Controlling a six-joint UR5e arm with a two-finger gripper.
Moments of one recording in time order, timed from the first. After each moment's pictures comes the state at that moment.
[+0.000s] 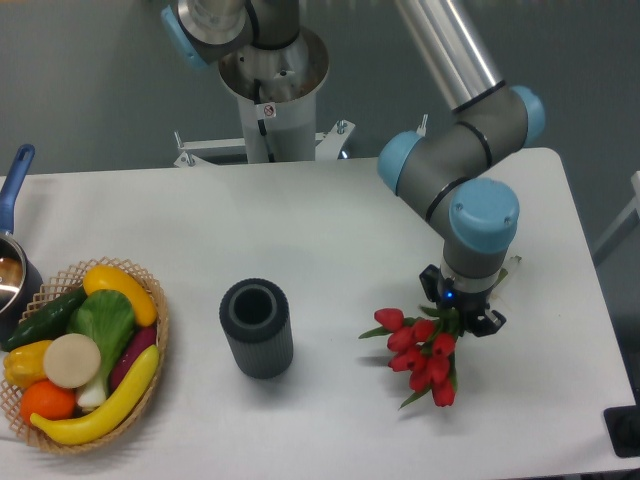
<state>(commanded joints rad) 2.62 -2.14 -1.55 -0.94 1.60 1.41</state>
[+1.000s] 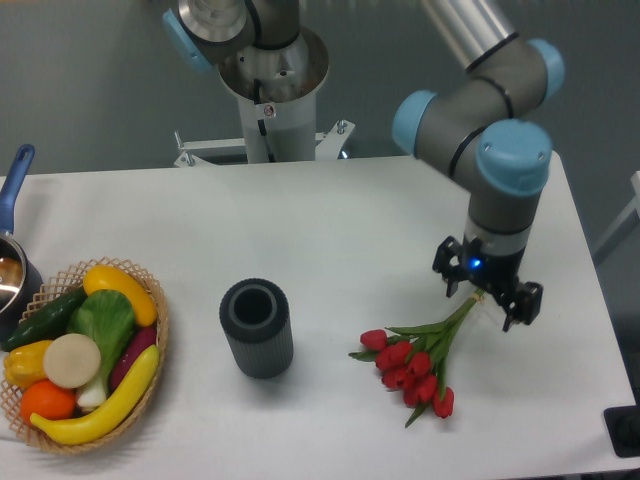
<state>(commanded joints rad) 2.76 -1.95 -1.51 -1.08 1.43 1.50</state>
